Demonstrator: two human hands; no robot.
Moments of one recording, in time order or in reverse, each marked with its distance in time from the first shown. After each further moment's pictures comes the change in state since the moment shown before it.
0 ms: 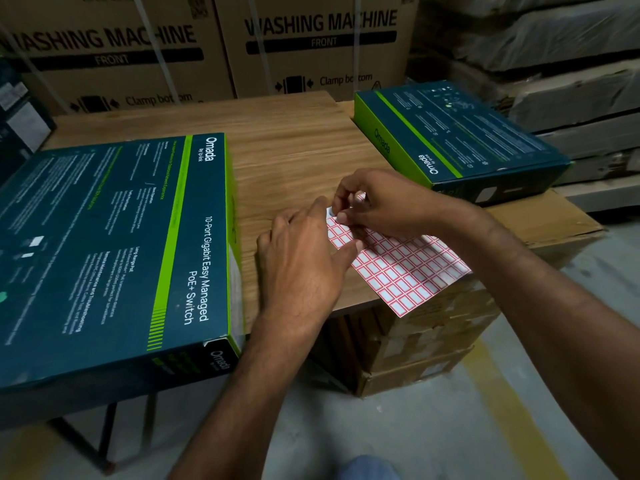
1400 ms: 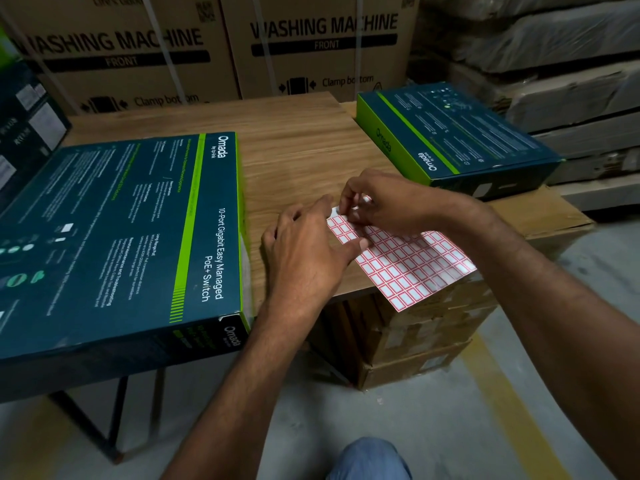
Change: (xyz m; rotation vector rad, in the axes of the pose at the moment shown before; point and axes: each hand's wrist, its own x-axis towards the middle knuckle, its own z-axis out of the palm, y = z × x) left_hand -0.003 -0.009 -0.001 -0.122 -0.024 -0.017; right_hand -0.014 -0.015 -0.004 -0.105 -0.098 0.066
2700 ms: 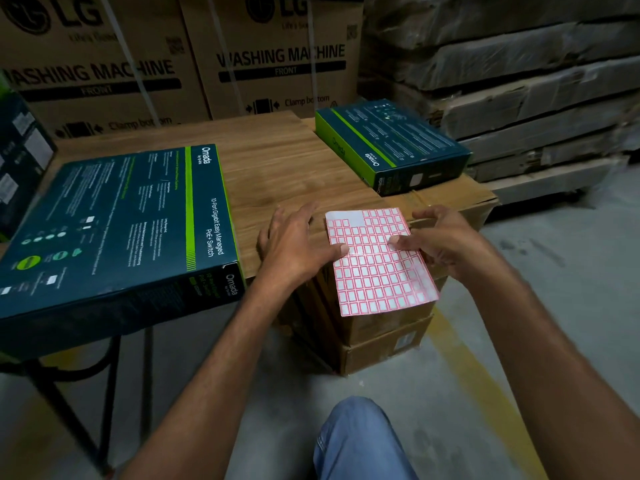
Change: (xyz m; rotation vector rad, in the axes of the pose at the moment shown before) left_hand -0.040 0.009 -0.015 -0.091 -0.238 0.044; right_hand -0.161 -0.017 0.016 0.847 0.479 0.861
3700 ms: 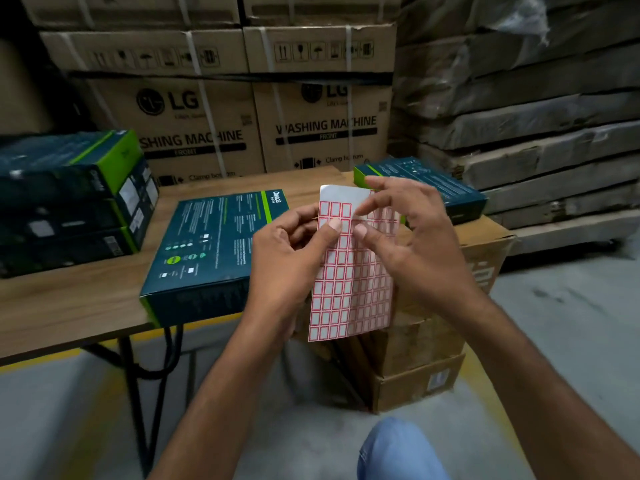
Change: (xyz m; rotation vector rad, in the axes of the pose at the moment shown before) left_hand -0.154 0.039 -0.118 -0.972 0.263 0.177; right_hand -0.160 -0.043 0.049 -0.209 0.150 -1.165
